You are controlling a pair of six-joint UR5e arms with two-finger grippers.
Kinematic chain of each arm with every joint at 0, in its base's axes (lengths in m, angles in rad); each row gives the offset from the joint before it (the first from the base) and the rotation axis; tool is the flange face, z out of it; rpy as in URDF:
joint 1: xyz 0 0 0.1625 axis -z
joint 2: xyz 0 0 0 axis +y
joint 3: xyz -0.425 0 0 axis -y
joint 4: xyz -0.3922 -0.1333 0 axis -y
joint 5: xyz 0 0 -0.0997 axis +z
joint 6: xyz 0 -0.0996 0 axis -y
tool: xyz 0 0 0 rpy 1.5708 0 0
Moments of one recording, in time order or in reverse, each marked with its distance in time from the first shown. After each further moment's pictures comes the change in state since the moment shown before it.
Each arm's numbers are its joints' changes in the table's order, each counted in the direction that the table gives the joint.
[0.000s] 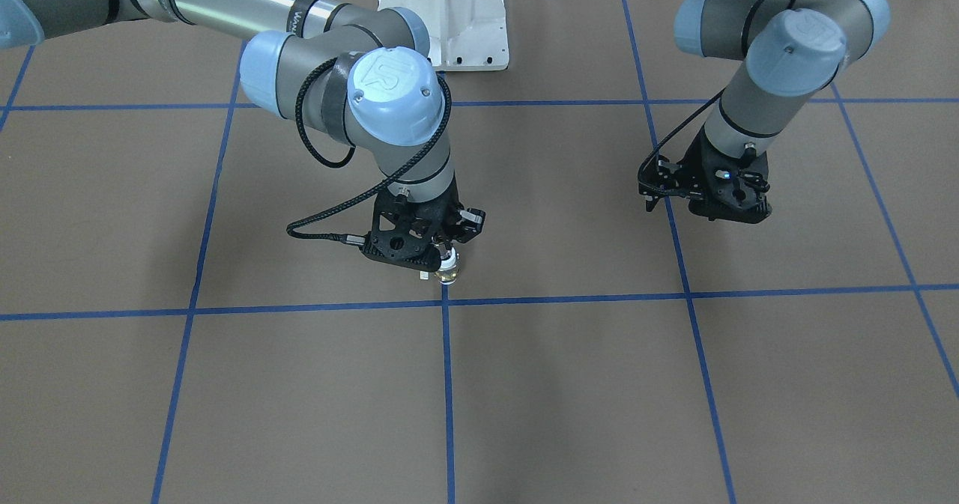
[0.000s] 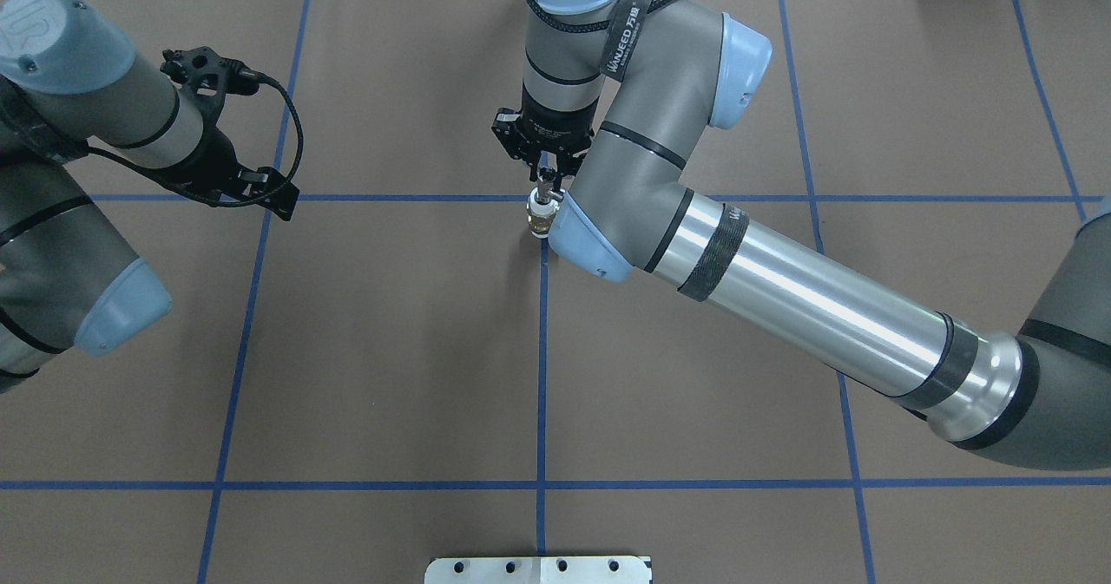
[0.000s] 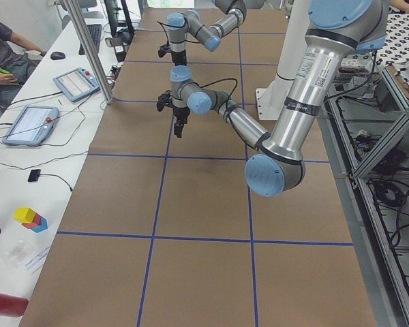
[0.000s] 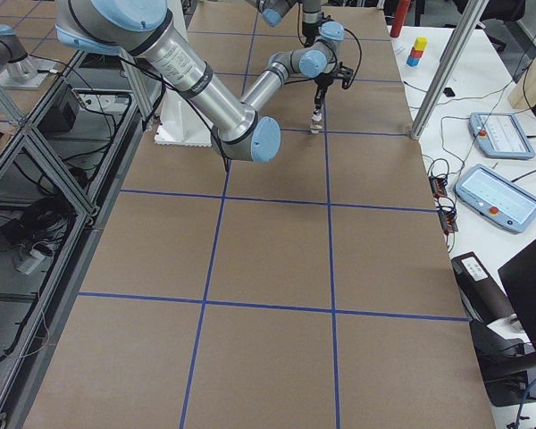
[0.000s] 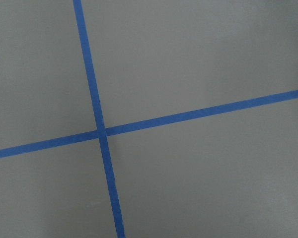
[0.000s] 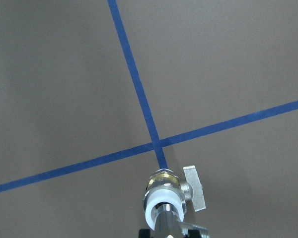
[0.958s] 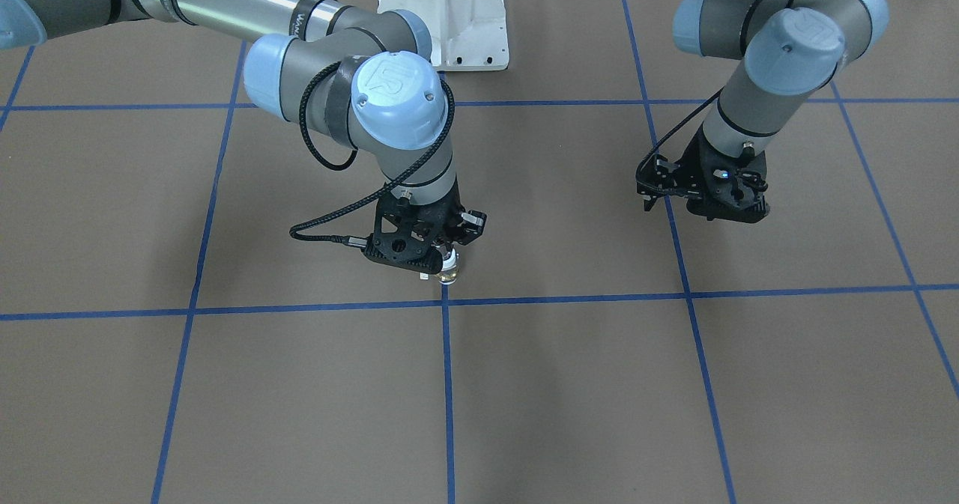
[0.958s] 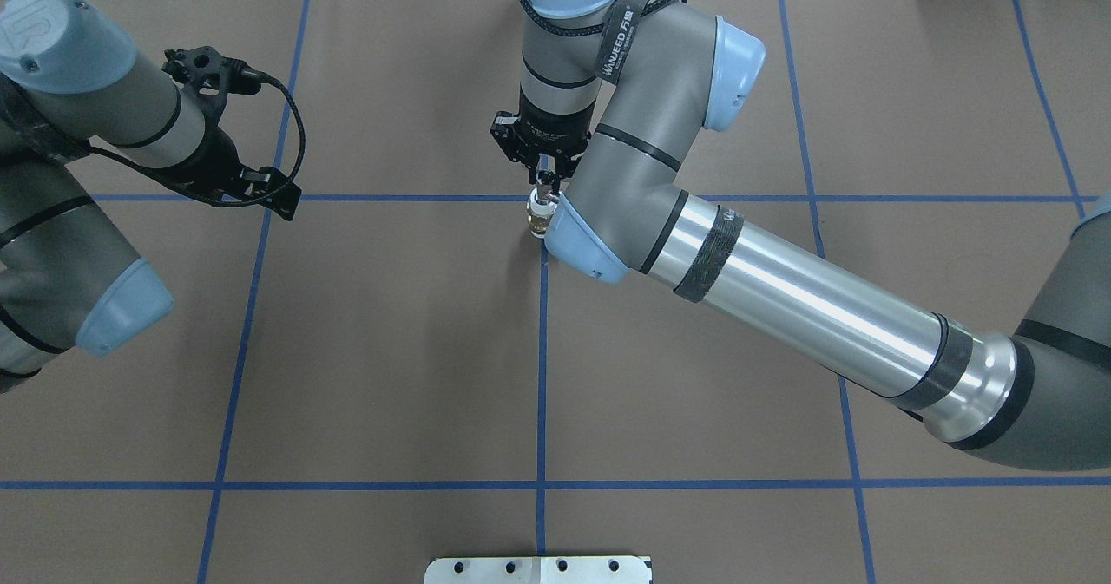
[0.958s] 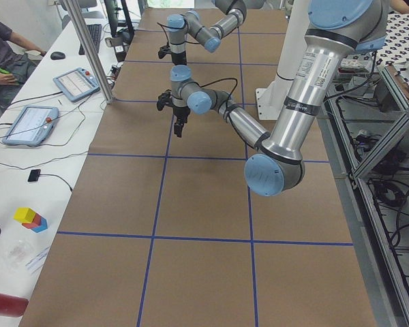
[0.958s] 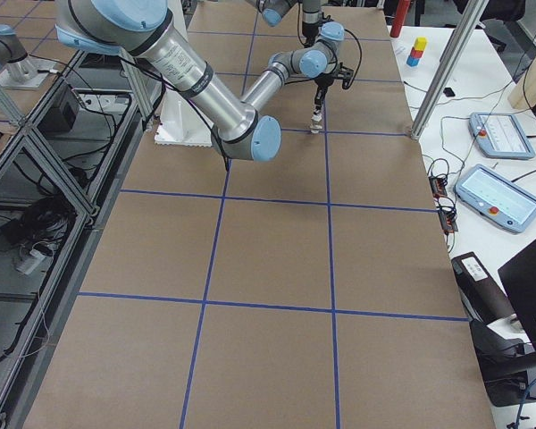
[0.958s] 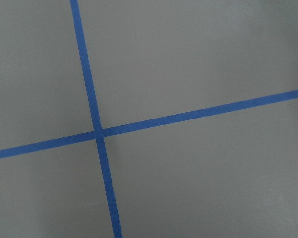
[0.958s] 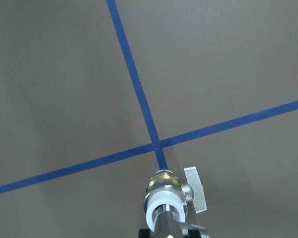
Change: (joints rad) left arm -0.001 0.003 0.000 0.000 0.000 0.000; right arm 0.006 -0.006 -0.016 0.001 0.003 0.004
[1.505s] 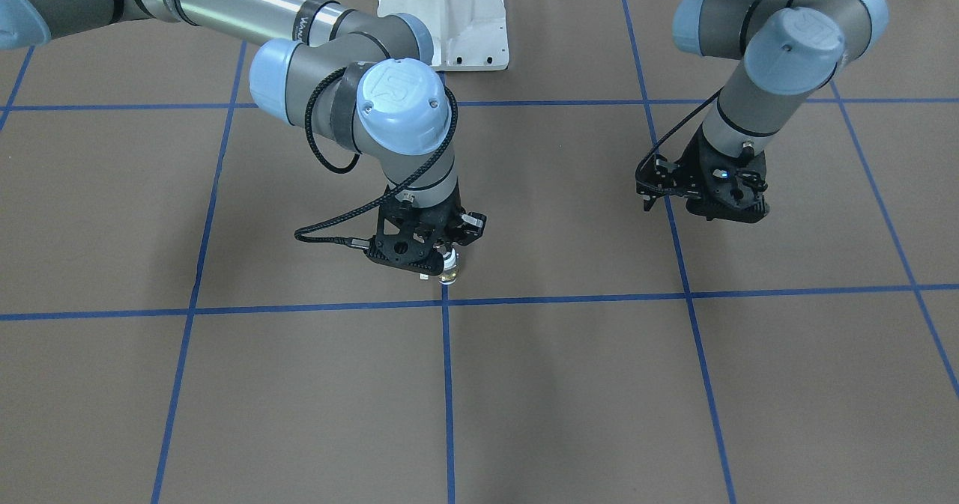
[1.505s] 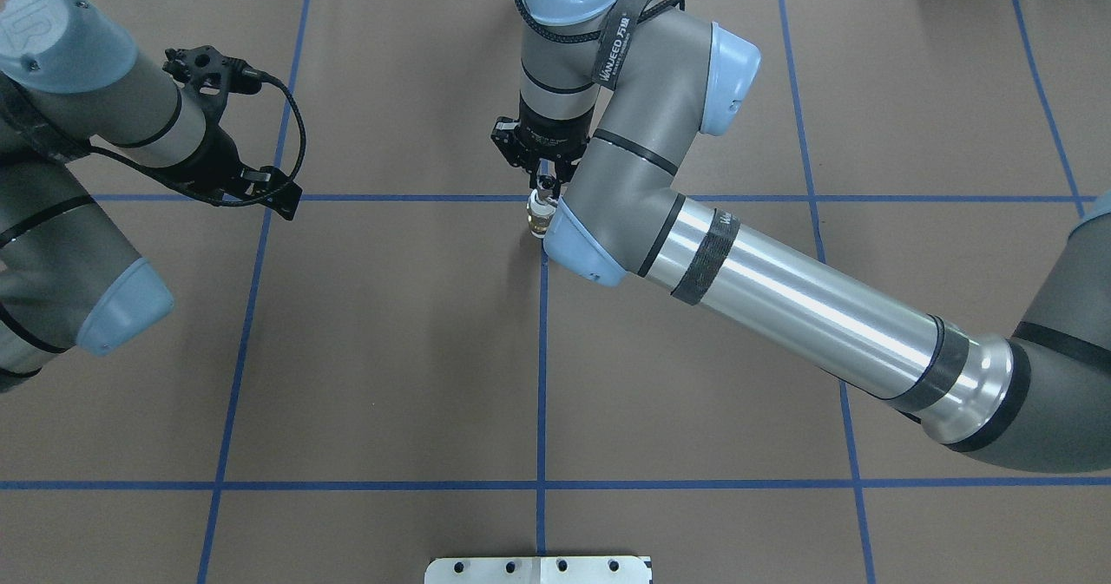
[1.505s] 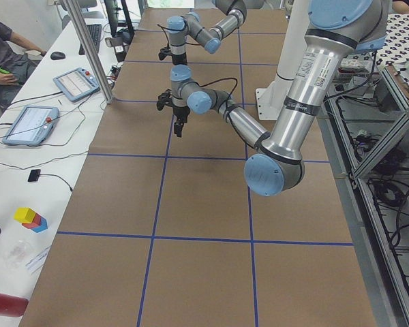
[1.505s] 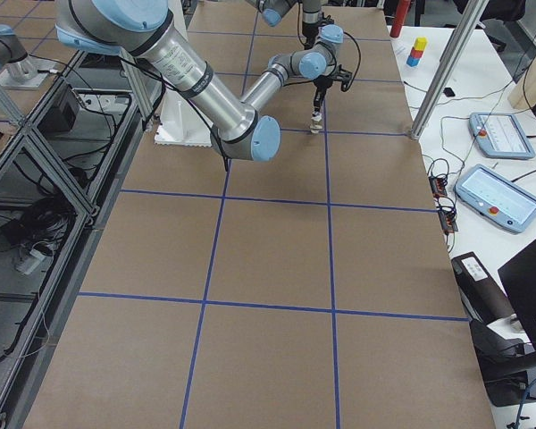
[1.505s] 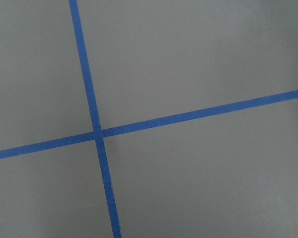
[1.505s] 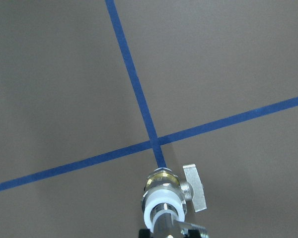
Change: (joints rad) left arm 0.000 0.001 0.000 0.000 0.000 0.000; right arm 0.004 -0.002 -0.015 0.003 0.001 -0.002
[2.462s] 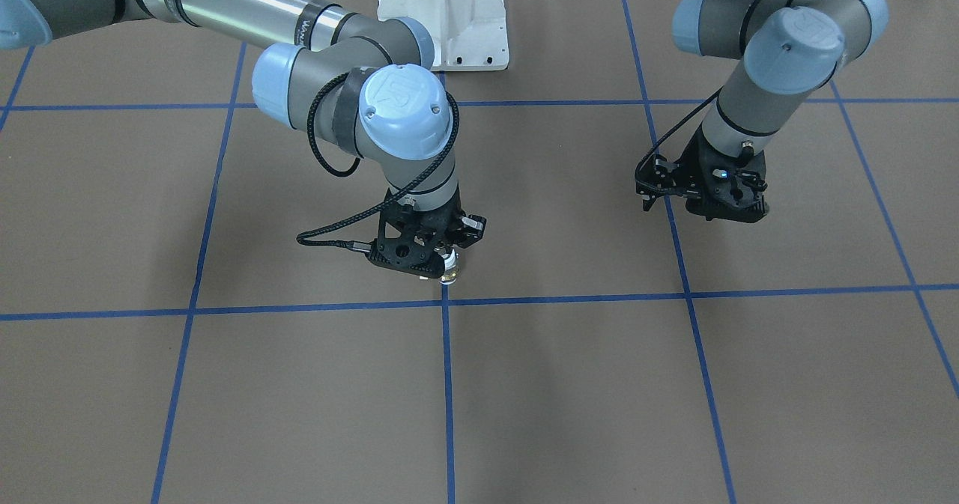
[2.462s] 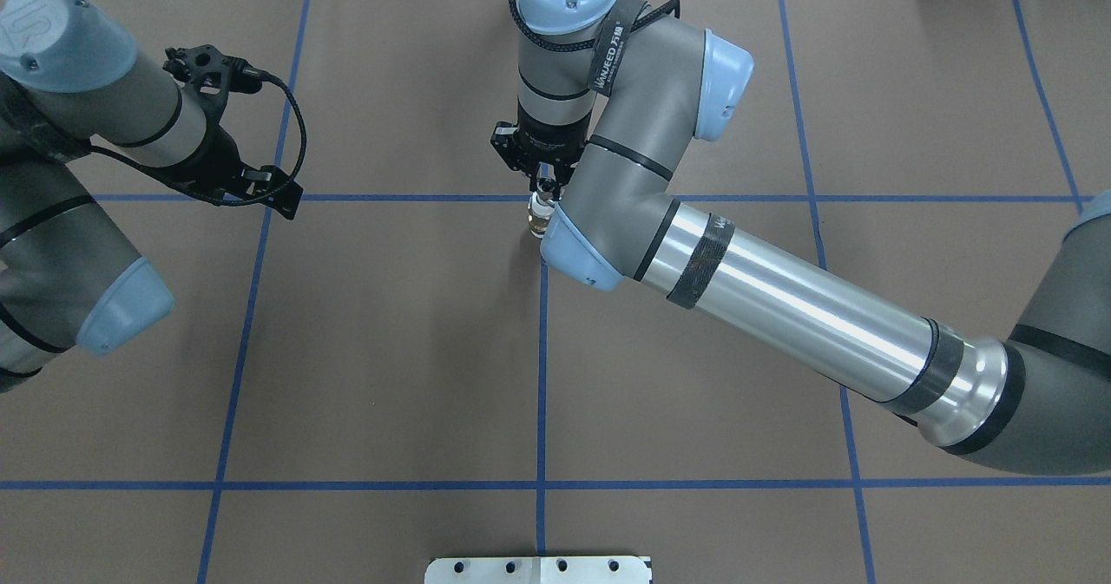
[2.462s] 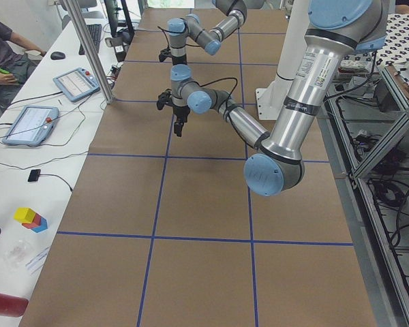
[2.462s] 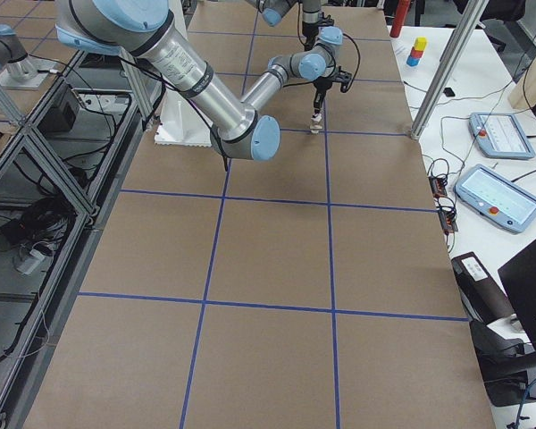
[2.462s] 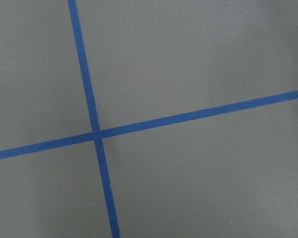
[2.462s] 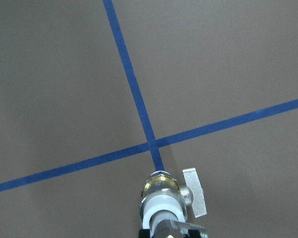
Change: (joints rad) left arm 0.000 0.002 -0.003 0.000 0.000 -0.003; right arm 0.009 -0.003 -0.013 0.005 0.019 -0.007
